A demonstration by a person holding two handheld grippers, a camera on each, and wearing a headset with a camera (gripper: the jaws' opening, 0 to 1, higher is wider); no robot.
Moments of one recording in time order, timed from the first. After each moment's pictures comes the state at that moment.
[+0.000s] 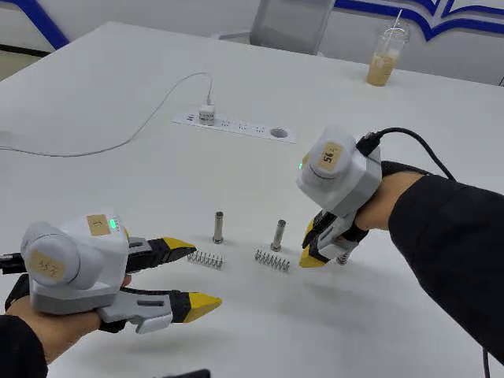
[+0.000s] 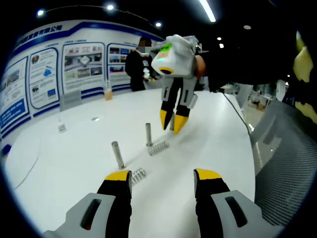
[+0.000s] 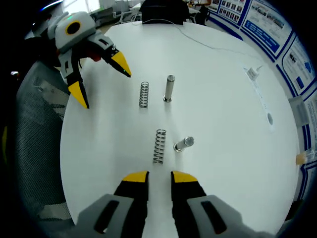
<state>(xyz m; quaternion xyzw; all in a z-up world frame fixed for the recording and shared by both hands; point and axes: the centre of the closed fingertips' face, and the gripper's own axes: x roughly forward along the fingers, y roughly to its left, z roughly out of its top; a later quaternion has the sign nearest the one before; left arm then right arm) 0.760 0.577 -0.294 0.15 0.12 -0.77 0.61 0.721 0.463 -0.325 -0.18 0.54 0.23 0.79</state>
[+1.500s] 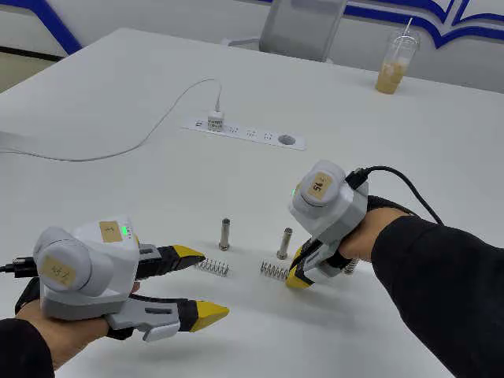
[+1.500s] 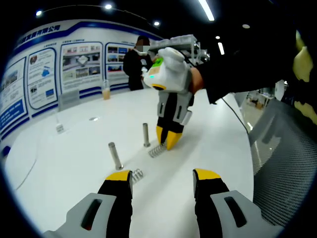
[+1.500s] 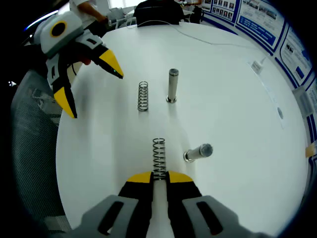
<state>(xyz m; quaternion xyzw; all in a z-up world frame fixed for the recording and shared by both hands) 0.758 0.576 -0.297 0.16 0.13 -0.77 0.60 0.728 0.480 -0.353 -0.14 0.53 0.23 0.80</state>
